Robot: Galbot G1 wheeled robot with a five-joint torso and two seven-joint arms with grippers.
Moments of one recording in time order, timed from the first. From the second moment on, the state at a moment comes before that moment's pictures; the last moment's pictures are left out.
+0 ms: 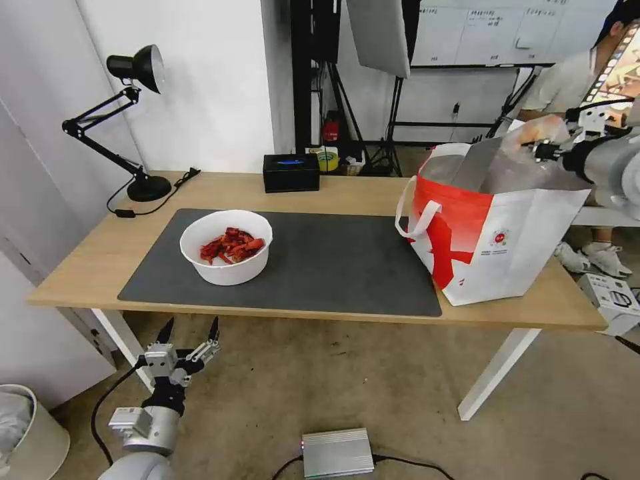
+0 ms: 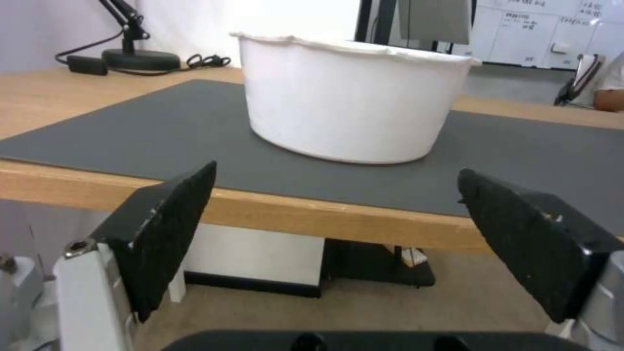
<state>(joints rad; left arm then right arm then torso) 1.65 -1.32 -0.62 -2.01 -0.36 -0.17 0.01 -0.35 0.55 0.19 1.73 1.49 -0.73 0.57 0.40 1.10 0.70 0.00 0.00</state>
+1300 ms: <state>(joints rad) 1.67 -1.33 -0.62 -2.03 -0.35 -0.17 0.01 -0.45 0.56 0.29 1.76 1.50 -0.72 0.59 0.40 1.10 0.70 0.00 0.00</state>
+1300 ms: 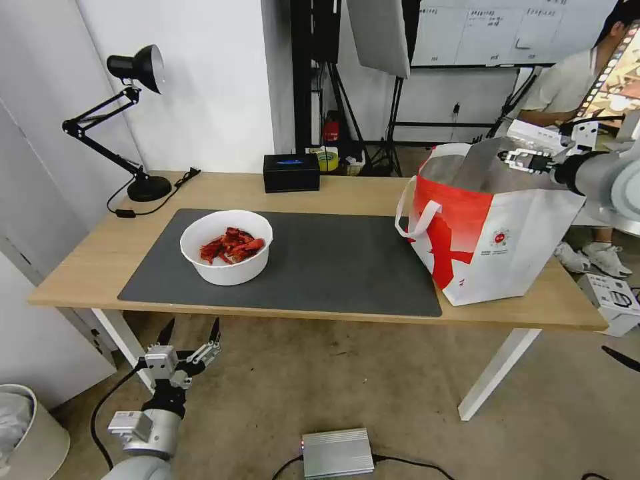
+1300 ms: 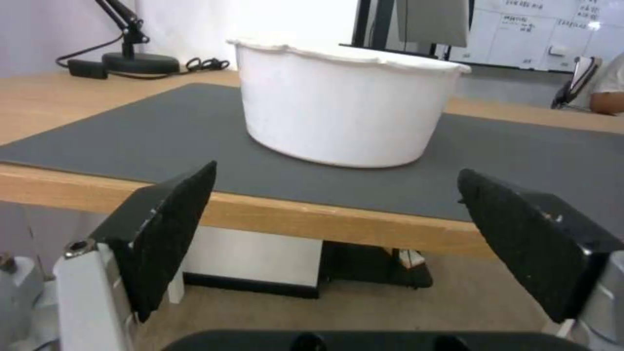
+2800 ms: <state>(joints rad) 1.63 -1.30 -0.61 -2.05 -0.37 -0.14 0.00 -1.19 0.83 0.48 2.04 0.57 0.14 0.16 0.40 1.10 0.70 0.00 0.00</state>
